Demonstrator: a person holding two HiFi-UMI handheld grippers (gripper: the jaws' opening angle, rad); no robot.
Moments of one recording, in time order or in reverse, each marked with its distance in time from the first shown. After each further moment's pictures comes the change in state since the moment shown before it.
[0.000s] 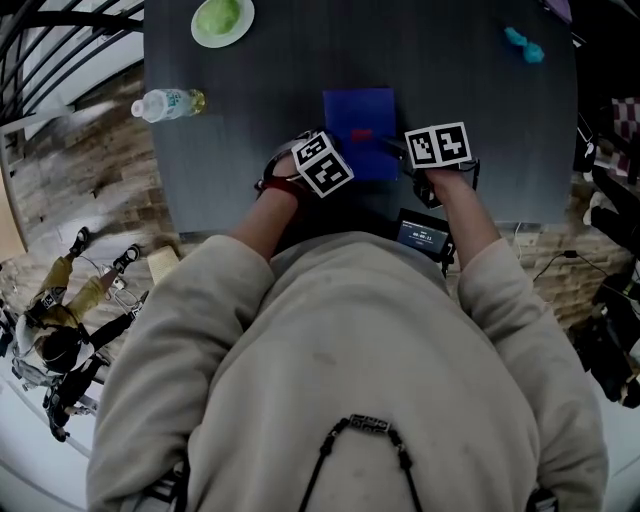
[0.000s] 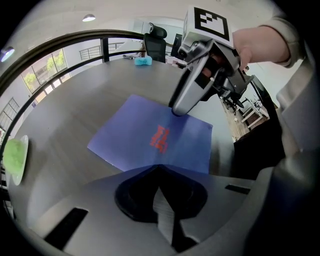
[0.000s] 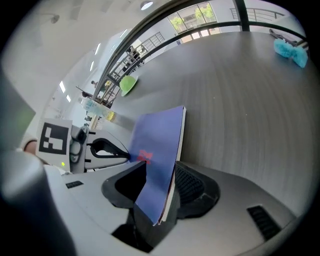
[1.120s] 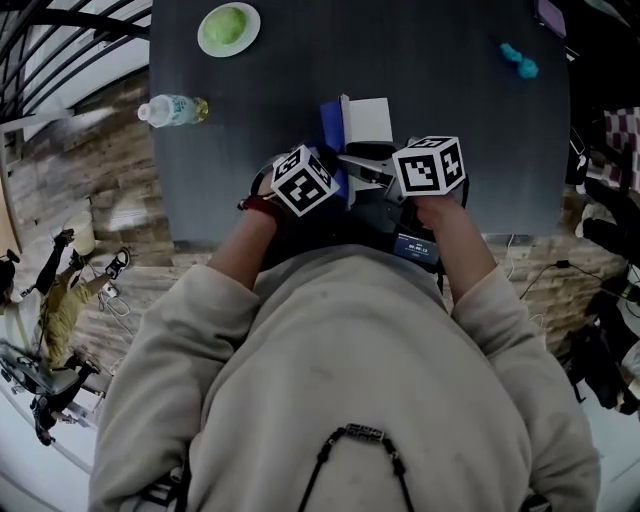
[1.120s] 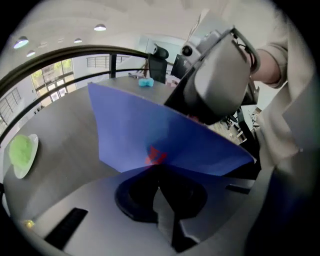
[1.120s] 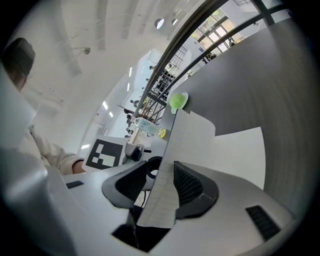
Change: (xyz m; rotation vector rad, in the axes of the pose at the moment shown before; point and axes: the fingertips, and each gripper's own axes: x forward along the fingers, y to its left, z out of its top) left arm -0.054 -0.004 0.017 -0.042 -0.174 -0.052; right arm -0.046 0.152 0.038 -0.059 -0.144 0.476
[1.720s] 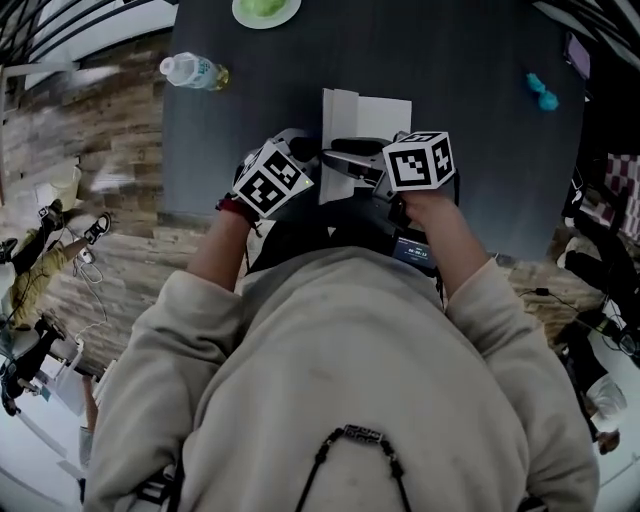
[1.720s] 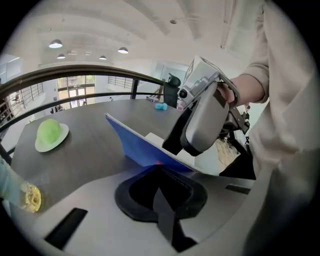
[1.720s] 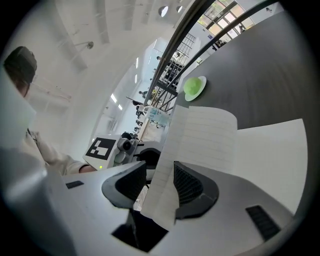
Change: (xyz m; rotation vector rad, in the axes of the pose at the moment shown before) left arm -0.060 0.018 -0.022 -0.150 -0.278 0.087; right arm 0.051 0.032 -0.011 -0.026 0.122 0.112
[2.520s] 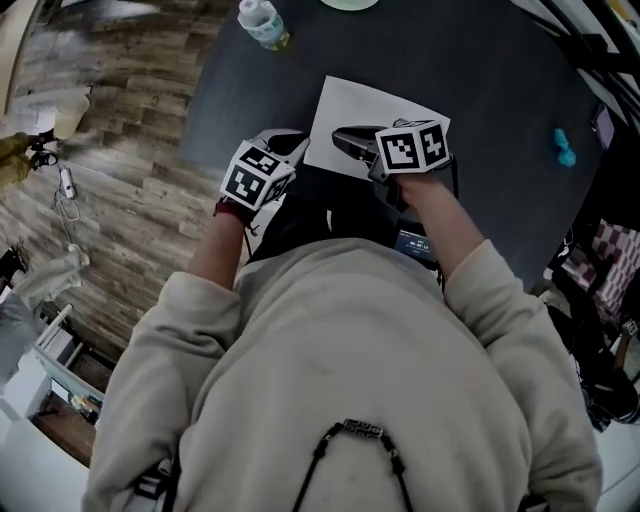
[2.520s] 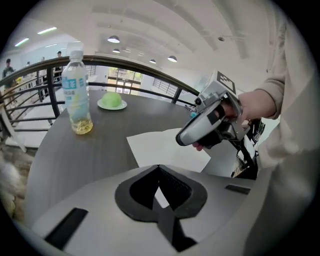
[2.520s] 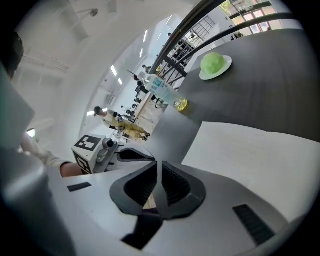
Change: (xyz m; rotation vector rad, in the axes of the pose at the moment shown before) left arm -0.069 0.026 -0.092 -0.437 -0.109 0.279; right arm 0.071 -0.004 -0.014 -0.157 0.233 -0.081
